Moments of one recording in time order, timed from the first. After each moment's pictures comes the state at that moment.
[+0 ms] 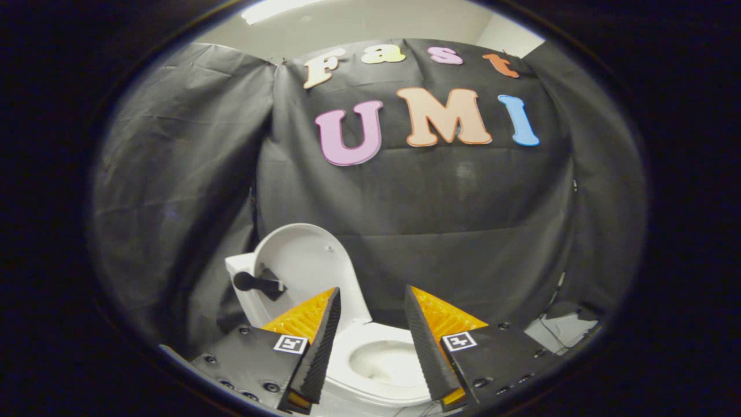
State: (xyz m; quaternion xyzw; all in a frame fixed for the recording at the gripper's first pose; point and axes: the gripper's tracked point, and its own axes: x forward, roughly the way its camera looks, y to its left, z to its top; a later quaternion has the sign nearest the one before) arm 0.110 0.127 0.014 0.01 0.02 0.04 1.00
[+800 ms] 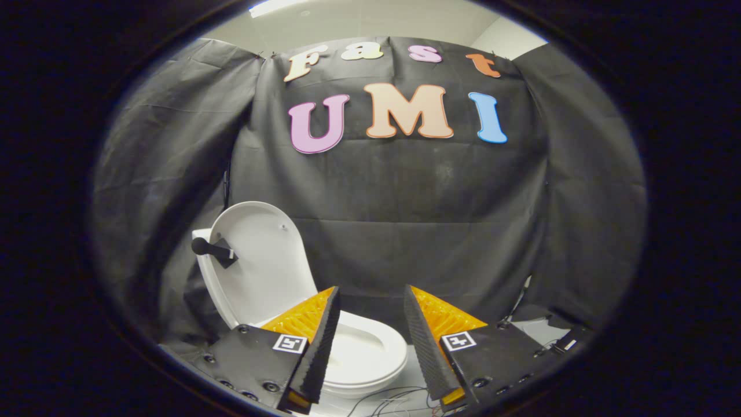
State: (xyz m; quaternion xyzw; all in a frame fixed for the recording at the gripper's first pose) arm 0.078 0.014 -0.012 -0.02 0.03 0.00 1.00
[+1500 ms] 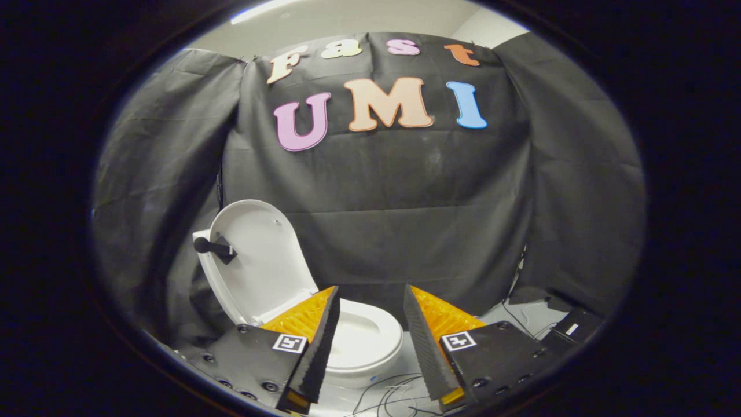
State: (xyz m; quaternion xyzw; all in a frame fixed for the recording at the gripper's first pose) arm 0.029 -0.007 -0.016 0.03 0.05 -0.01 1.00
